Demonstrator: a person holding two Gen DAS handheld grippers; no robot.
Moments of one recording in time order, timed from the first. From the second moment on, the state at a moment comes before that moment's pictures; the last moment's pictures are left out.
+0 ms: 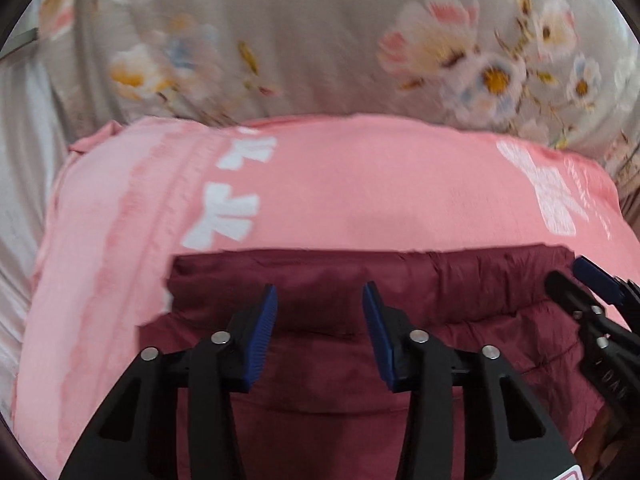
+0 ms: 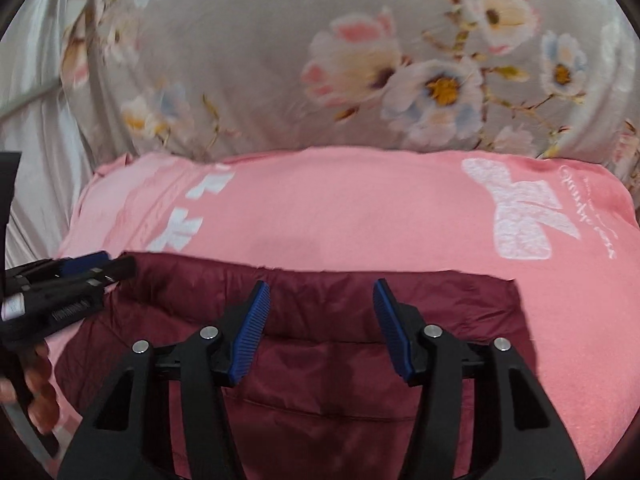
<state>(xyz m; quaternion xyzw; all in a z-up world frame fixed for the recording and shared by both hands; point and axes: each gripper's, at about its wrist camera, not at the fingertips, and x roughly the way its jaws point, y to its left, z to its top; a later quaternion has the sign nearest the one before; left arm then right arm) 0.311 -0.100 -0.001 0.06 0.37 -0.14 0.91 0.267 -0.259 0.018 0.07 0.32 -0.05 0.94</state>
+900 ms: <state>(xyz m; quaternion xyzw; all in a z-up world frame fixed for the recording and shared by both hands) 0.377 -0.128 -0.089 0.04 0.40 -0.12 0.91 0.344 -0.281 -0.072 0.12 0.40 -0.06 0.91</state>
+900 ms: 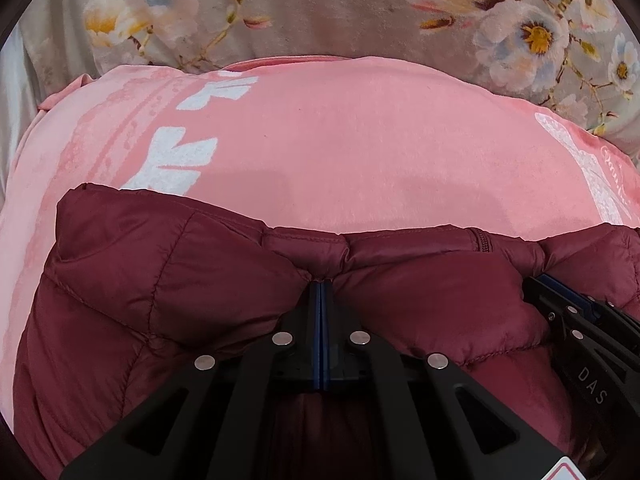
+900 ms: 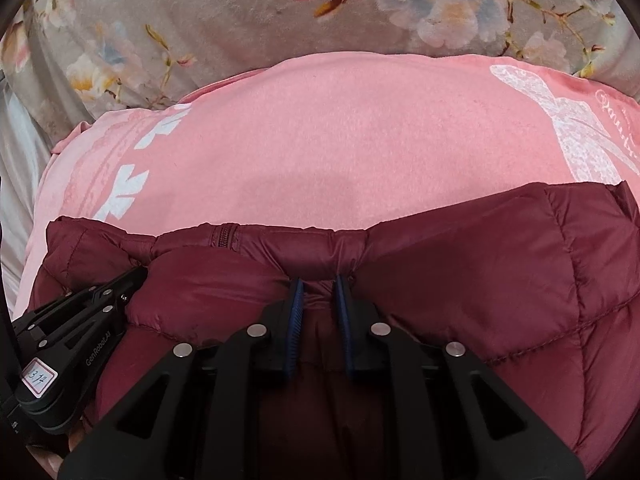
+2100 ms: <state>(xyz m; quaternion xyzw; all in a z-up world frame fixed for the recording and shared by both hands) 0.244 -0.095 -0.086 0.07 0.40 -0.09 0.91 0.200 -0.235 -0.071 0.06 0.37 -0.11 0.92</state>
